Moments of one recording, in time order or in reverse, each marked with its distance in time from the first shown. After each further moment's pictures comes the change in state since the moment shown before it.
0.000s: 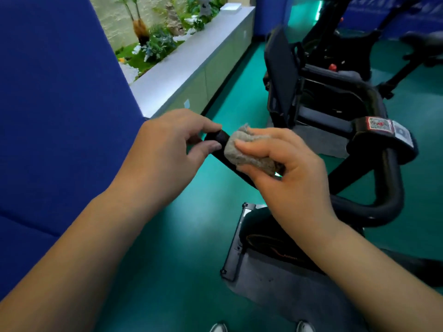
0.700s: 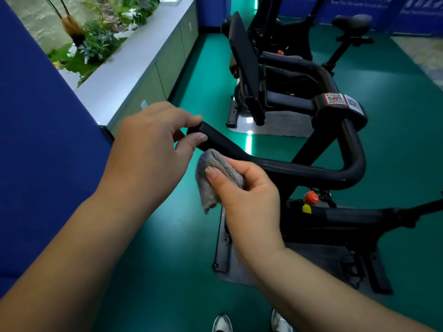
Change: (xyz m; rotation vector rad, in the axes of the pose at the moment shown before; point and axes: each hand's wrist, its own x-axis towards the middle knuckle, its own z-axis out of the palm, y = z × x) left_hand 0.009 -0.014 0.002 -0.050 0.030 0.148; right_hand -0.037 -0.044 0.059 0.539 0.404 0.796
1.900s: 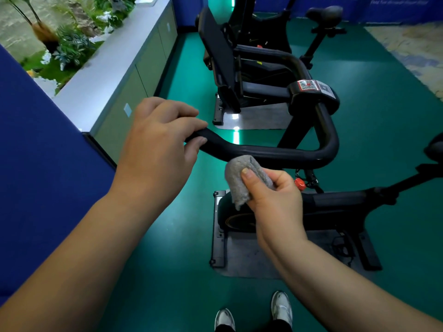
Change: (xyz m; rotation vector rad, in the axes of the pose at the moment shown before) left_hand -0.007 0.011 0.025 0.130 -0.032 0.189; right_hand 0.006 0.024 -0.060 0.023 0.260 0.071
